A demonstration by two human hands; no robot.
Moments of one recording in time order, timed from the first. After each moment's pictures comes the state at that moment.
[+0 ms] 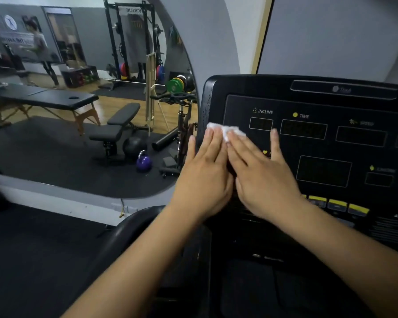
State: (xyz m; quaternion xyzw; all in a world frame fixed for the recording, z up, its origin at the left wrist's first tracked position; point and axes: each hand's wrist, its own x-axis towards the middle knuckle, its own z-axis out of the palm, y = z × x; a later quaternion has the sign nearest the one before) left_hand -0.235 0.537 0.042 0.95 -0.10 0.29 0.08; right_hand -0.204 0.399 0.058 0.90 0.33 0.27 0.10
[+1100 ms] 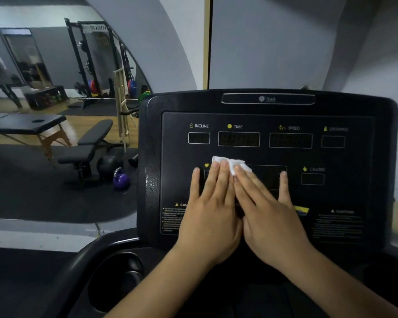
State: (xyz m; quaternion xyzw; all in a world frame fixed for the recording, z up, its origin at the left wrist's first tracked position) left_hand -0.236 0.437 0.019 0.94 -0.18 0.30 0.01; right_hand -0.221 0.293 0.022 0.93 0.26 0.28 0.01
